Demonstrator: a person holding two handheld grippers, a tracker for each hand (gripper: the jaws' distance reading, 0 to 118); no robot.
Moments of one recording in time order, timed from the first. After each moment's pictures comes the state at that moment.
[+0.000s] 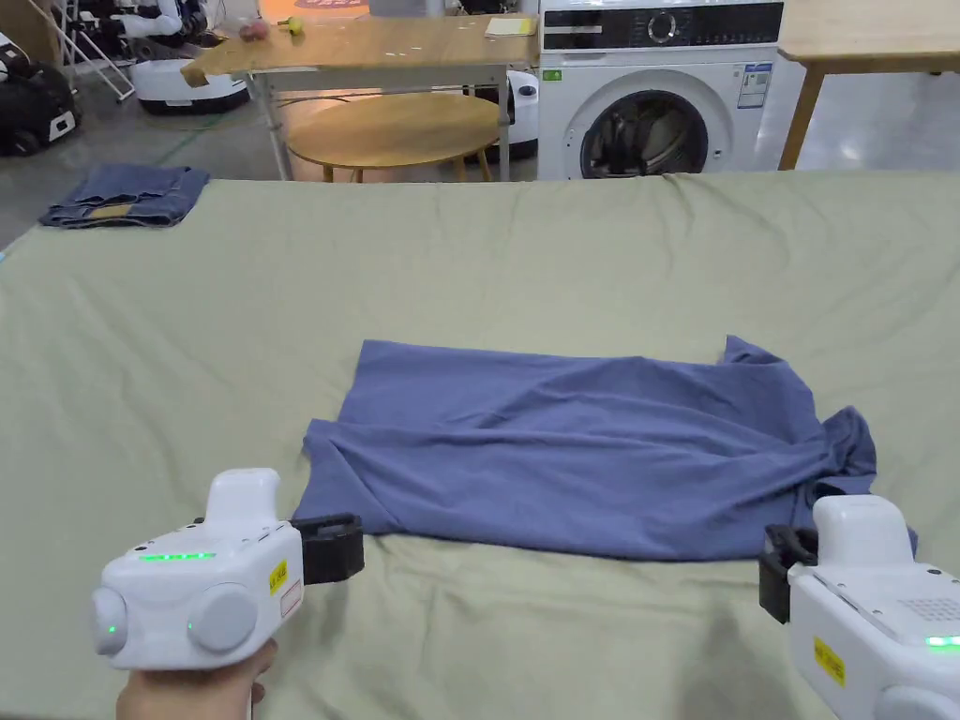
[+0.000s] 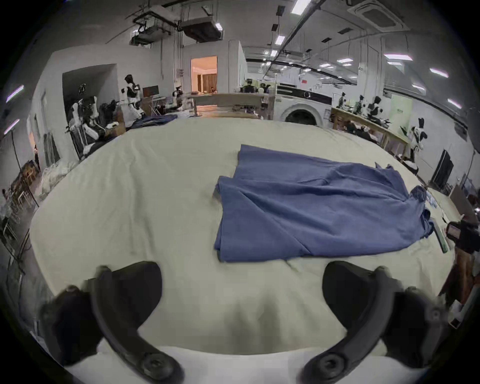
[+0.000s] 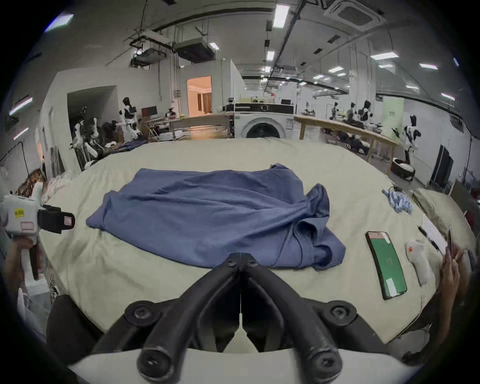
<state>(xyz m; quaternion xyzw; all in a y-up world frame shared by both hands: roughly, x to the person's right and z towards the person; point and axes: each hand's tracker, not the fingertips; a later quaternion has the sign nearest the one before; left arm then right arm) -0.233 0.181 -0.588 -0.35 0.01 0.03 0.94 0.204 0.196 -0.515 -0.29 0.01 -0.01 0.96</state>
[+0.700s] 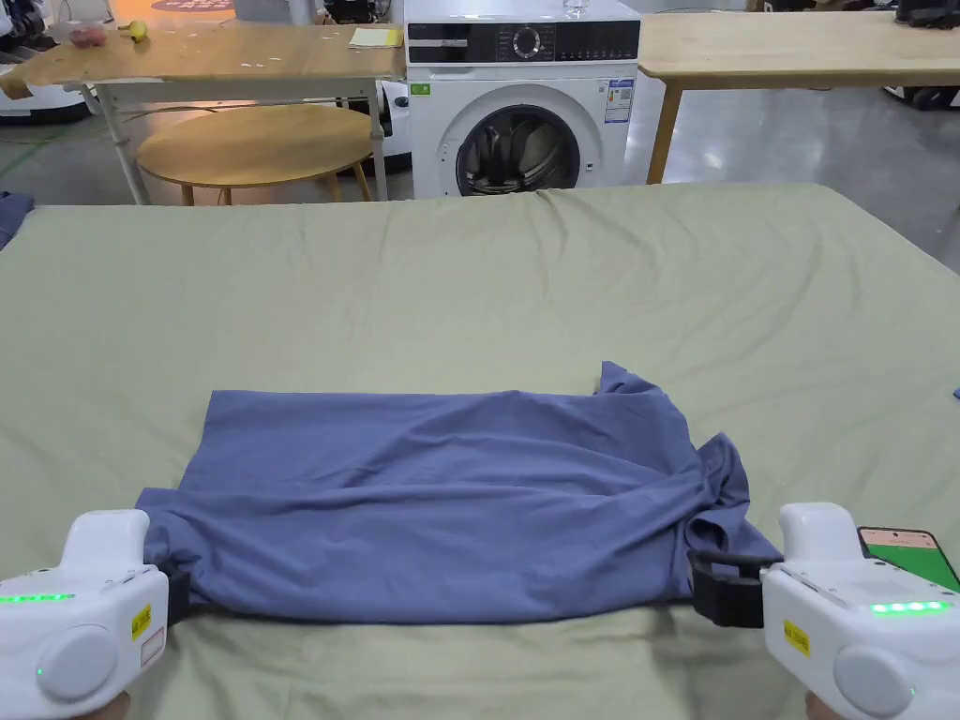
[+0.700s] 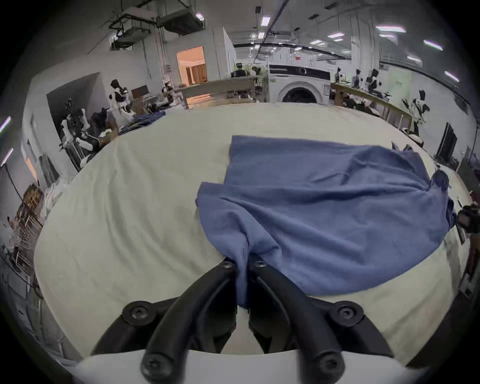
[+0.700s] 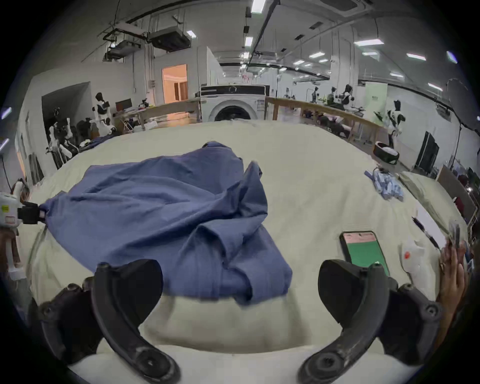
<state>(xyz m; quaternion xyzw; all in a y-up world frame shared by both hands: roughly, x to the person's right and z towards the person) -0.198 0.185 -0.650 -0.38 0.00 -0.04 0.92 0.307 0.160 -0.596 -0.33 -0.05 -0.02 0.94</state>
